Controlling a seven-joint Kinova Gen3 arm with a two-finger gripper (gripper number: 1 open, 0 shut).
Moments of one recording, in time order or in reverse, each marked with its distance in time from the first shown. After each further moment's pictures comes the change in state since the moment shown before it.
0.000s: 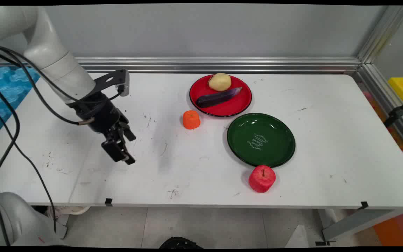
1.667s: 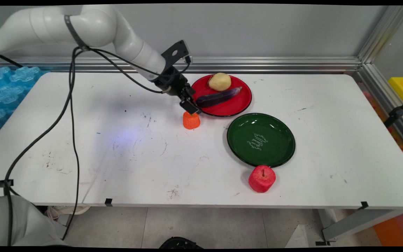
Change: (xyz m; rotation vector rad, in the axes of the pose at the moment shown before) arm 0.127 -0.111 0.073 0.246 0.302 0.067
